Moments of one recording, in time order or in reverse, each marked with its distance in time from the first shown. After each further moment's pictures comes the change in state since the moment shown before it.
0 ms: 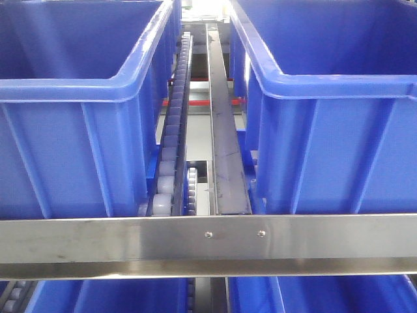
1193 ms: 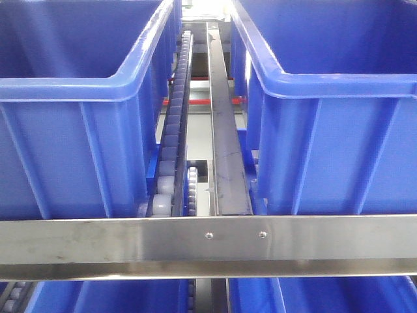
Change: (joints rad) left arm 0.000 0.674 -0.296 -0.051 -0.188 0.002; right arm 0.000 0.664 -0.222 0.077 -0.323 0.000
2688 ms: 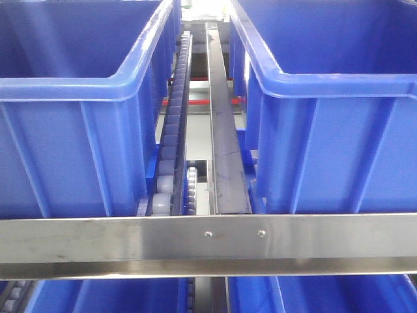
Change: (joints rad) left arm 0.052 -0.275 0.228 -0.044 -0.108 0.001; right arm -0.139 -0.263 0.172 0.045 -0.031 0.002
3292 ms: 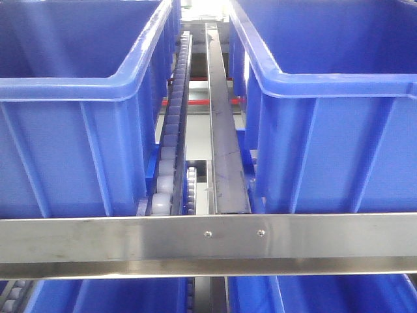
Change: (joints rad) left arm 0.000 -0.416 0.204 -0.030 0.032 0.000; right arm 0.000 -0.411 0.191 0.001 0.056 0.000
